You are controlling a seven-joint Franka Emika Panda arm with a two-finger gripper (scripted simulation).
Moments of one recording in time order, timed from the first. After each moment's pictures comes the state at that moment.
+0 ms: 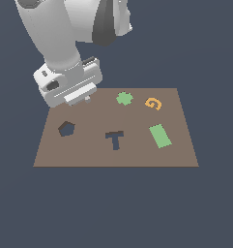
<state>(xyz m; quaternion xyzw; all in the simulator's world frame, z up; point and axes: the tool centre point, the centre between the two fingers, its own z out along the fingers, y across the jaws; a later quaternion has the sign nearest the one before) -0.092 -0.136 0.031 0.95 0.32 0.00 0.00</state>
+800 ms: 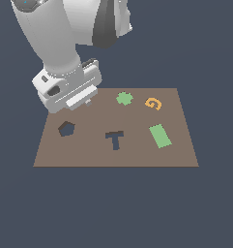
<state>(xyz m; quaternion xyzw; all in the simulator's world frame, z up) -0.074 -0.133 0.034 0.93 0.36 0.00 0.00</state>
